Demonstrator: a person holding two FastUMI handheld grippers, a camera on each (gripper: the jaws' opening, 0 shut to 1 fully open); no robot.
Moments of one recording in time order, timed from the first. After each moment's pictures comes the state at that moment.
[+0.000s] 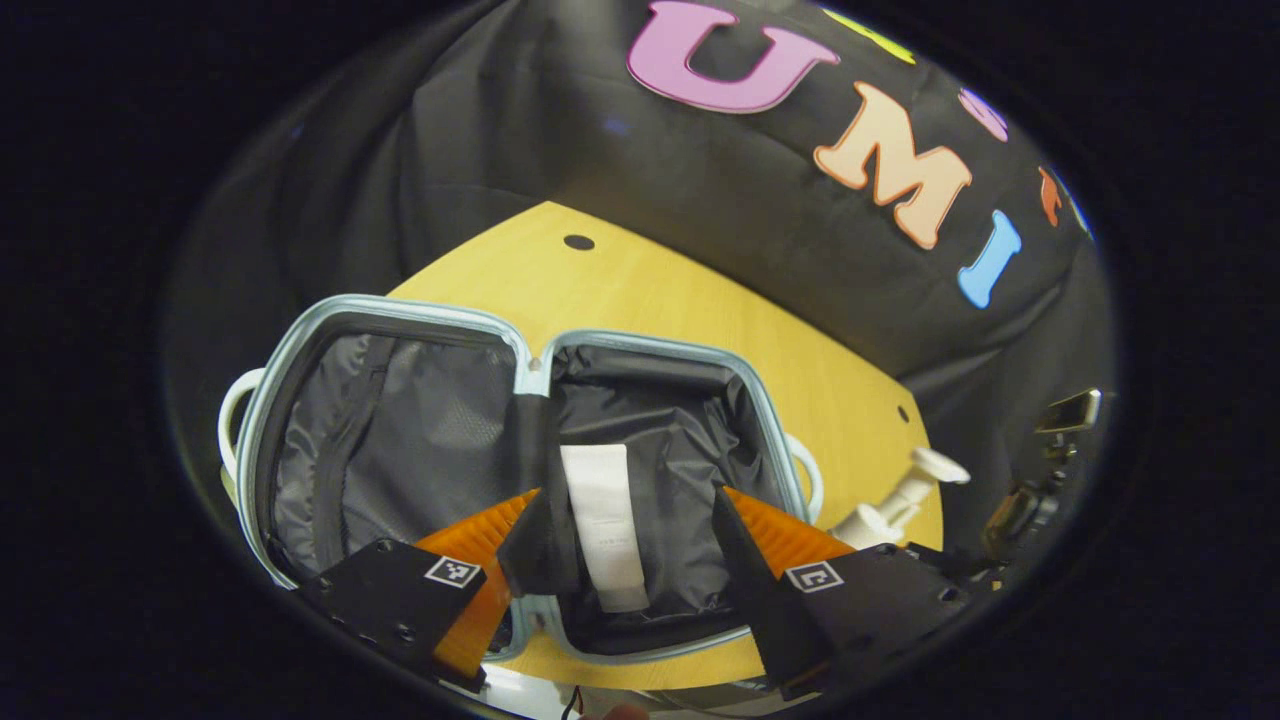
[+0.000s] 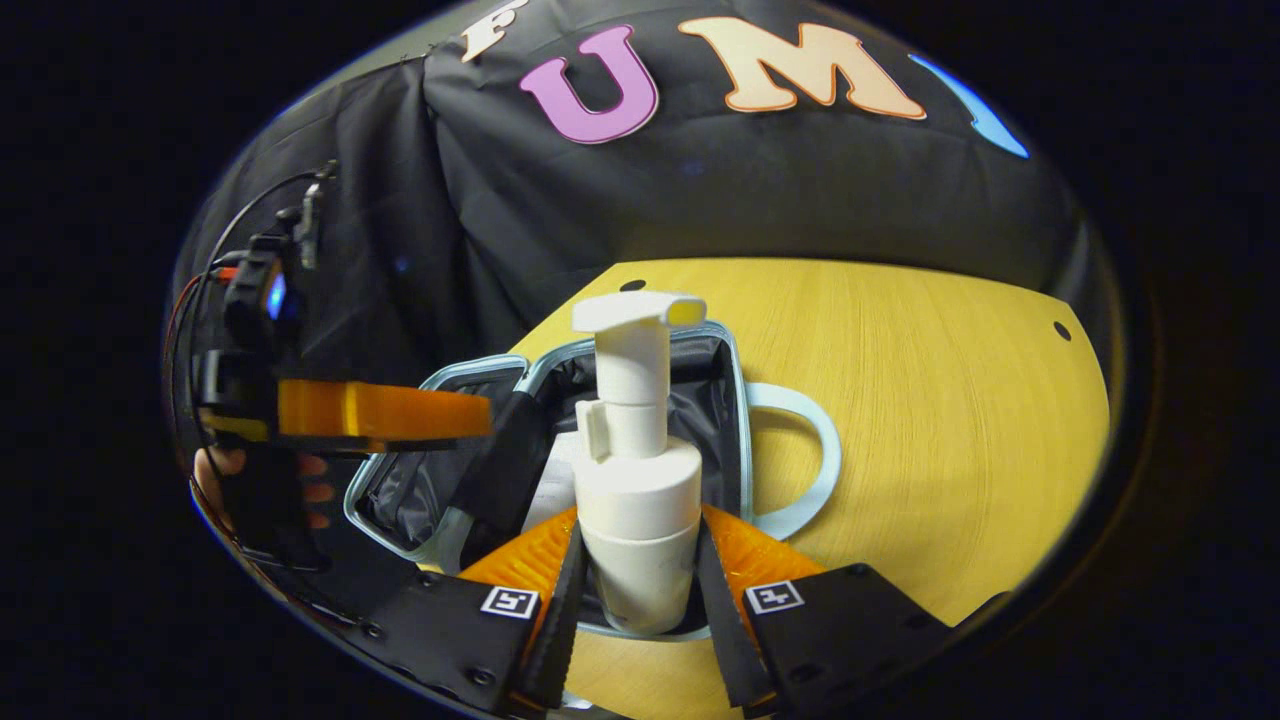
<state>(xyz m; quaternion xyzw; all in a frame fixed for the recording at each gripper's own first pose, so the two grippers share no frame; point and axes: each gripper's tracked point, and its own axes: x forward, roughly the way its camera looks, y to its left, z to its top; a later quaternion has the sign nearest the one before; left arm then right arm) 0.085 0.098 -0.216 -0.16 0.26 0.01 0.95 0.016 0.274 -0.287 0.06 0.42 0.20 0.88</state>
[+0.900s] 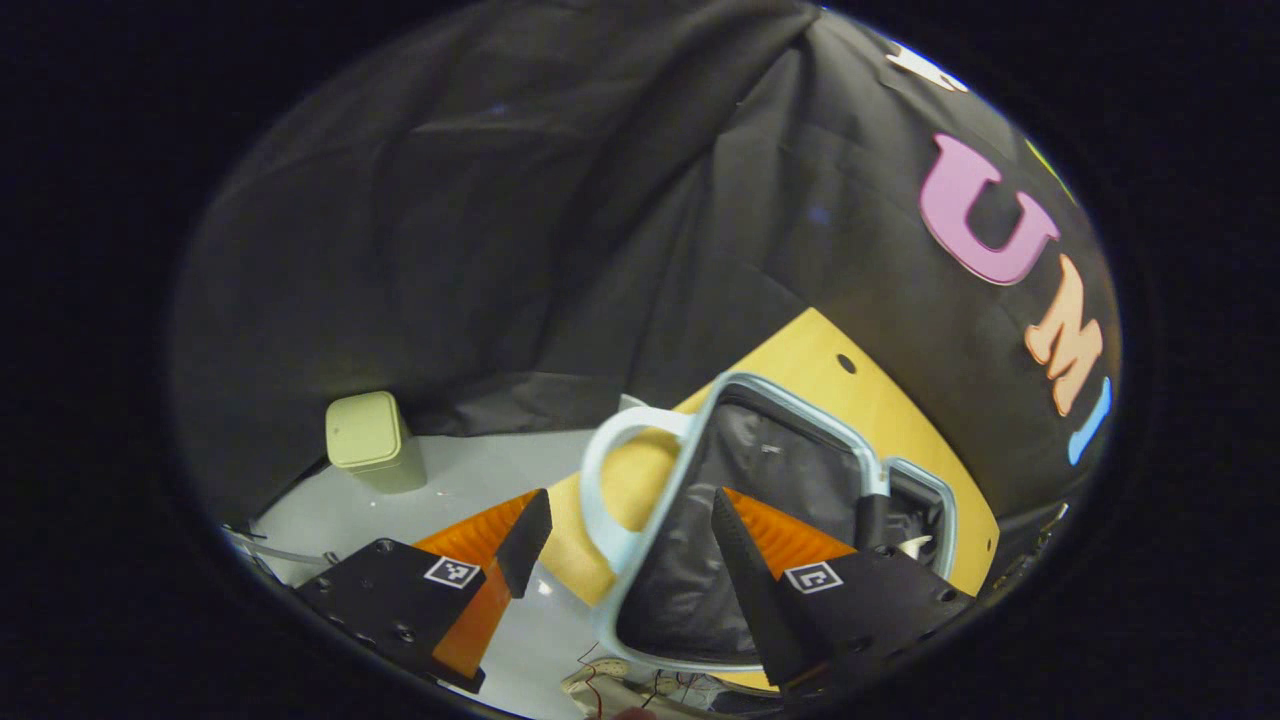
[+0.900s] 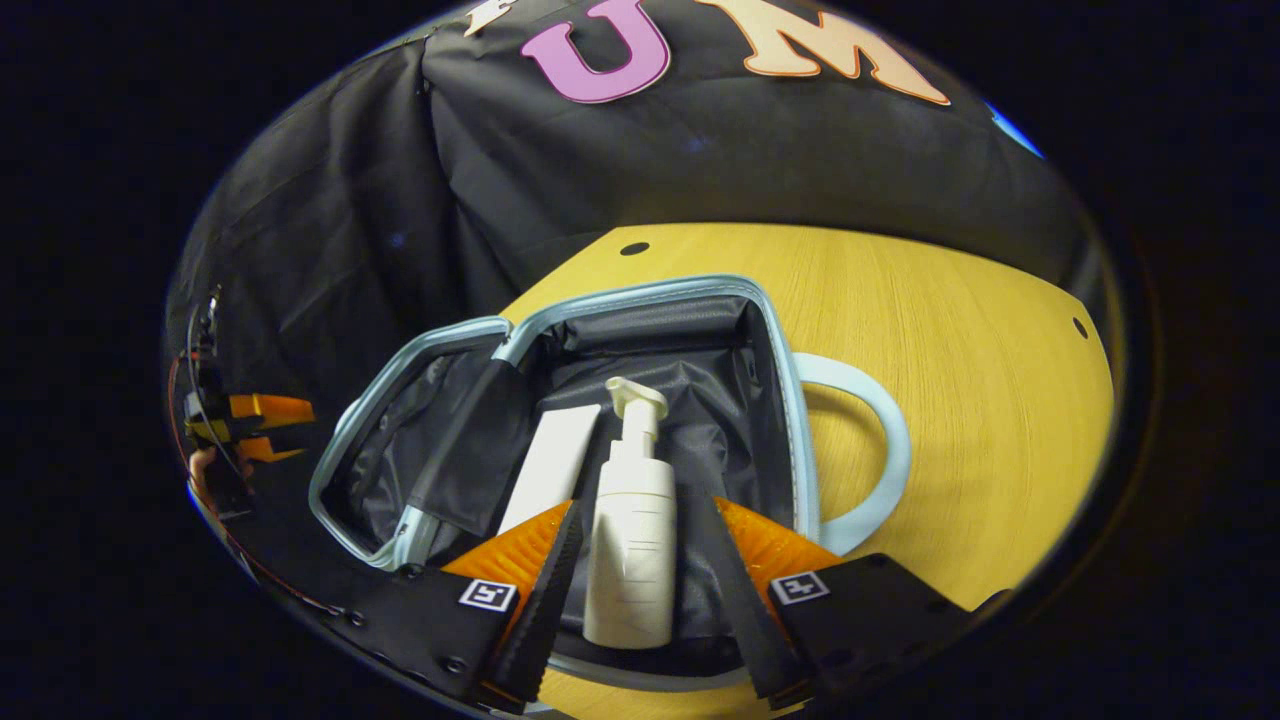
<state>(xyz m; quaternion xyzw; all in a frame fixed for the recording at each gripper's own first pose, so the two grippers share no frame) -0.031 0.383 -0.249 -0.25 0.19 0.28 0.91 0.028 0.305 -0.325 0.04 0.44 0.21 0.87</state>
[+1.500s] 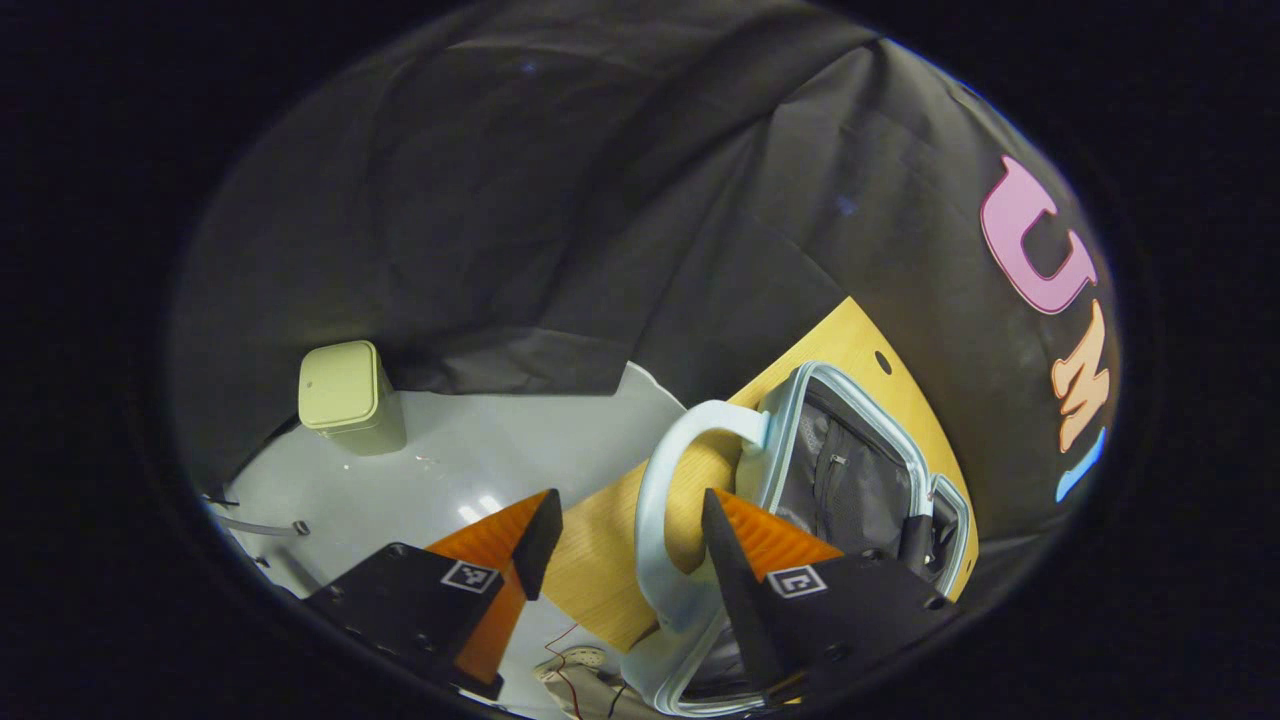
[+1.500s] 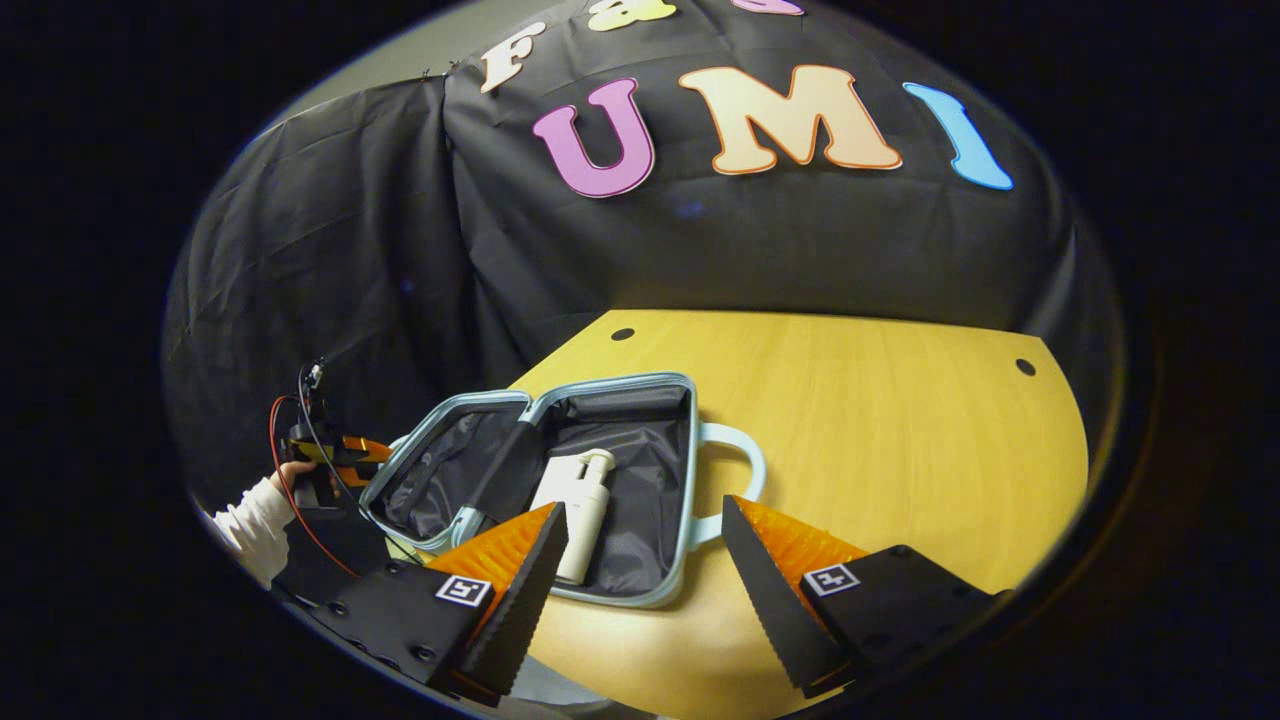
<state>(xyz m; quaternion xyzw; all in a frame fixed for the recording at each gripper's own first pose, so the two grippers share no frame) 0.005 0.414 -0.291 -0.32 0.22 0.25 0.89 -0.003 0.214 -0.208 0.04 0.34 0.19 0.92</state>
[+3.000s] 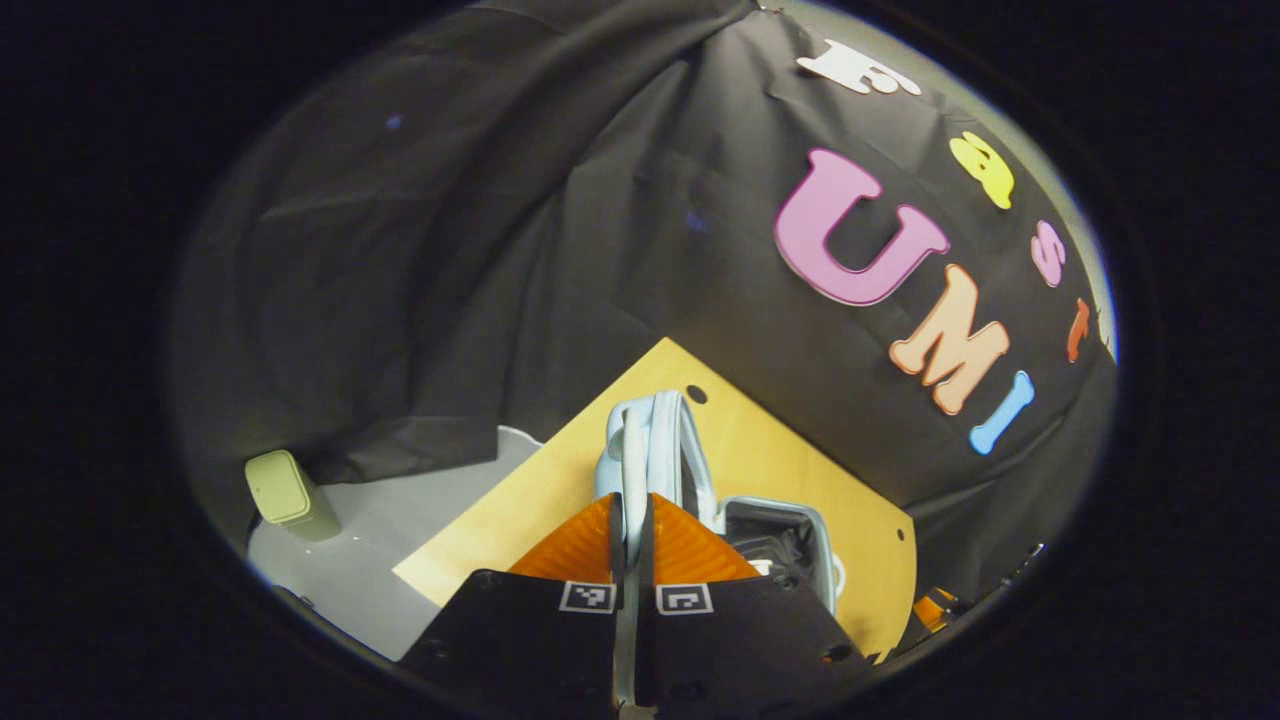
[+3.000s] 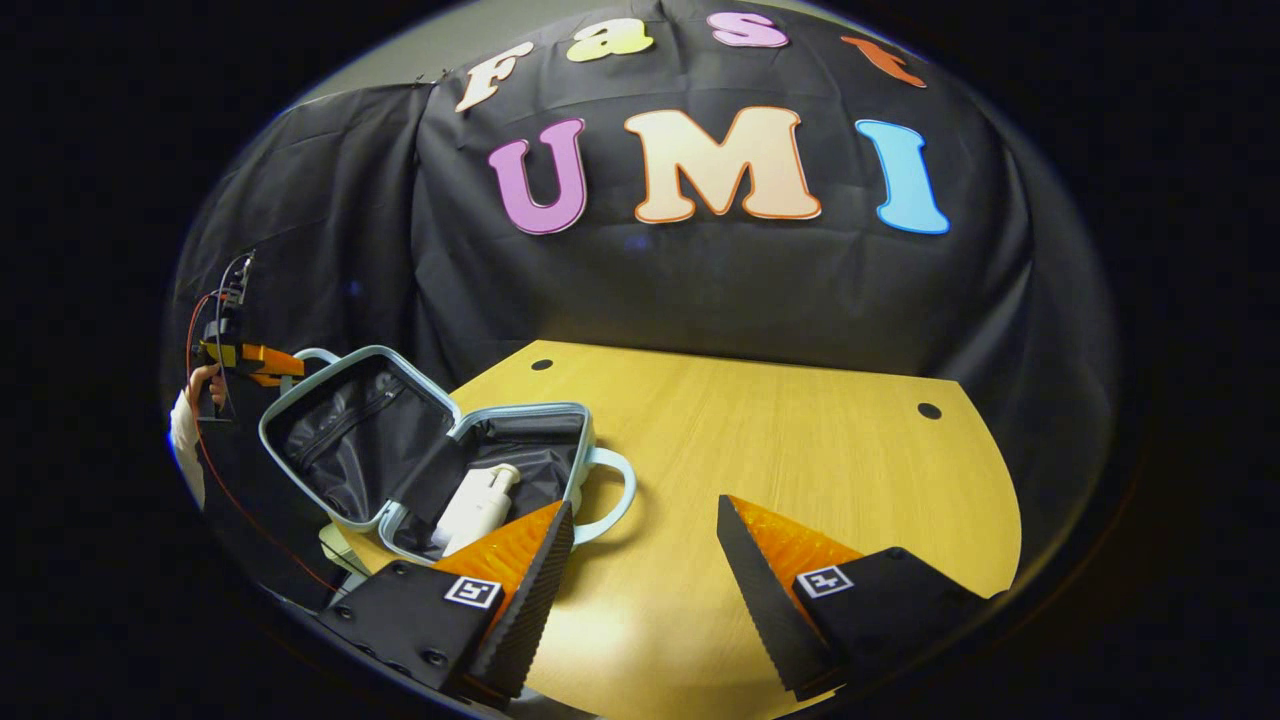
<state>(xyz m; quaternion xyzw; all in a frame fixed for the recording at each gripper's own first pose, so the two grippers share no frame) 0.038 0.276 -0.082 -0.22 0.13 0.08 0.96 0.008 0.108 -0.172 0.00 0.29 0.12 0.95</state>
